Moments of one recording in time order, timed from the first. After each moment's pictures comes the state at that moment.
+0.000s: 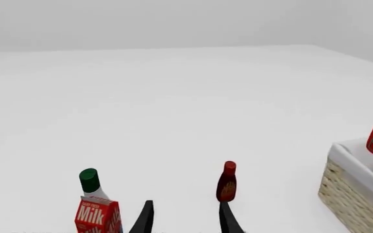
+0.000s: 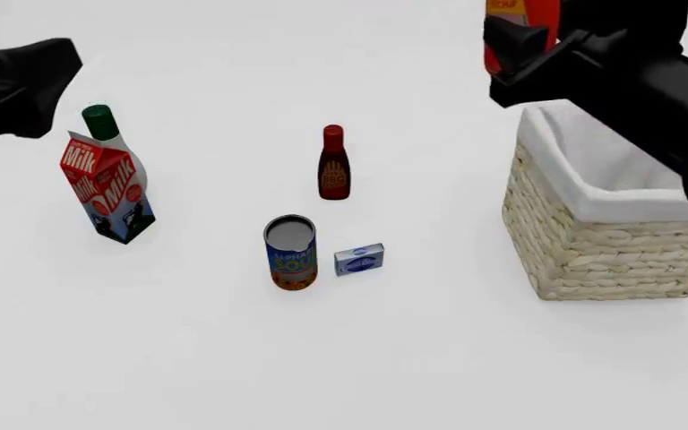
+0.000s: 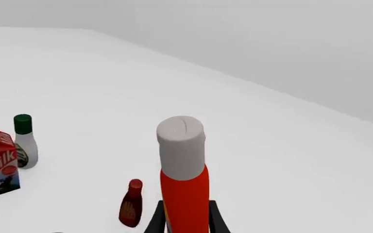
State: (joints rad) left arm -0.22 0.76 -0.78 0.09 -0.03; right arm 0.38 1.17 -0.92 -0.23 -0.24
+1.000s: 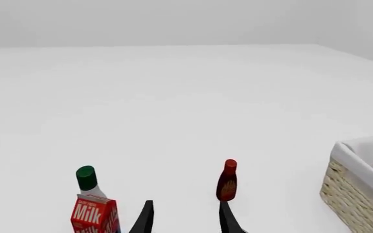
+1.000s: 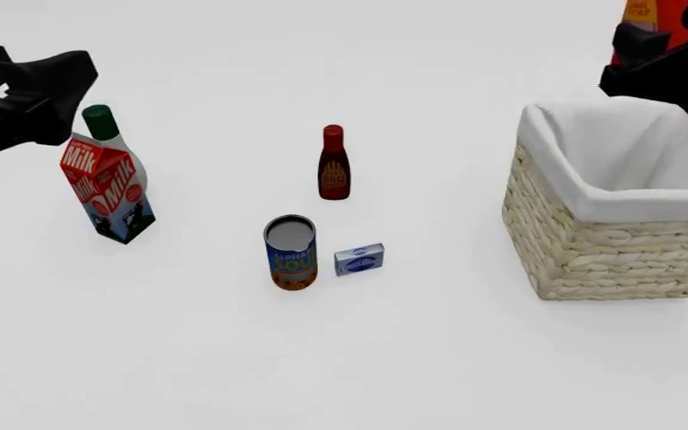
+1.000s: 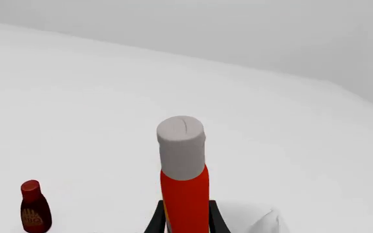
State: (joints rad) left arm -0.22 0.80 -0.75 0.03 -0.03; right arm 0.01 1.17 -0.86 -0.26 -0.17
